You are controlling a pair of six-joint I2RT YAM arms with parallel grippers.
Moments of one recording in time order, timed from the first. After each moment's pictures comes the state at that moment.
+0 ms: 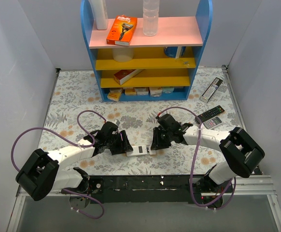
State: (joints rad) left arm -0.67 1.20 0.46 -0.16 0.20 -0.86; right arm 0.81 1.49 0.72 -0.24 -0.22 0.70
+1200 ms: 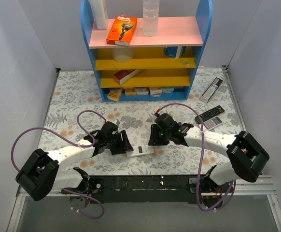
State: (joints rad) left arm -0.67 1.20 0.46 -0.16 0.20 -0.86; right arm 0.88 1.43 0.76 -0.26 -0.06 0.73
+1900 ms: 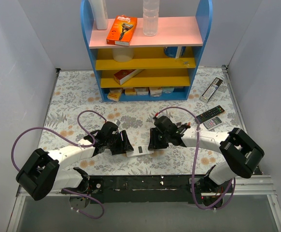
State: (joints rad) left arm -0.67 1.21 0.46 -0.16 0.21 -0.86; right arm 0.88 1.49 0.73 -0.22 -0.13 0.73
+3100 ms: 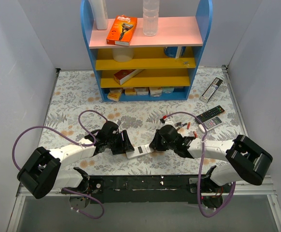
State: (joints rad) left arm -0.66 1.23 0.47 -0.14 0.23 -0.86; right arm 0.95 1.38 0.52 0.10 0.08 0.87
